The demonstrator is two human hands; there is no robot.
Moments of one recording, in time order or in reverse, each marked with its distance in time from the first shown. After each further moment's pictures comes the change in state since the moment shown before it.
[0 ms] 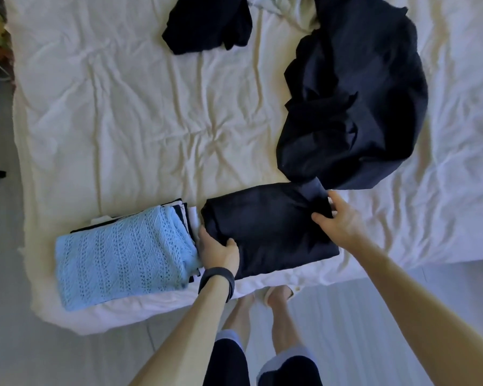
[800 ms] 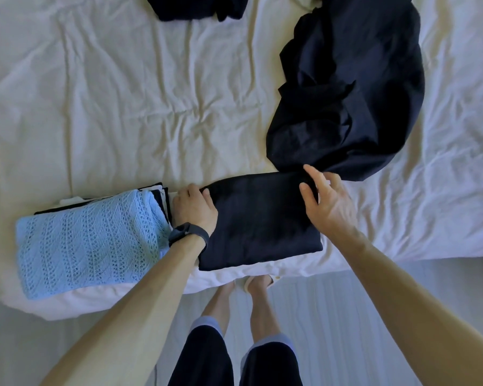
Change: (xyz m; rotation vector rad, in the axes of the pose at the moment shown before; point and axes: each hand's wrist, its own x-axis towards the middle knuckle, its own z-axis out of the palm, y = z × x) left_hand 0.056 0.031 0.003 0.709 0.086 0.446; right_hand 0.006 -0.015 -0.003 -0.356 0.309 -0.377
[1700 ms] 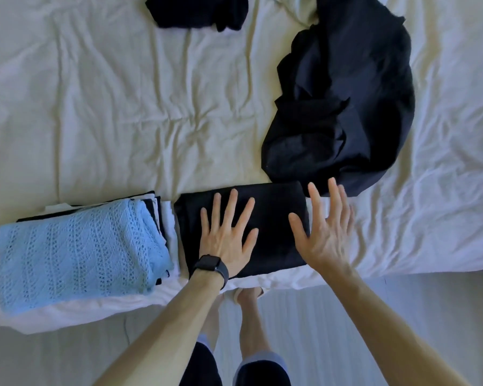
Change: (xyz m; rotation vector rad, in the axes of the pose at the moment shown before) left_hand -0.050 0.020 0.048 0.159 -0.099 0.506; right_hand -0.035 0.001 0.007 -0.252 0.141 -0.068
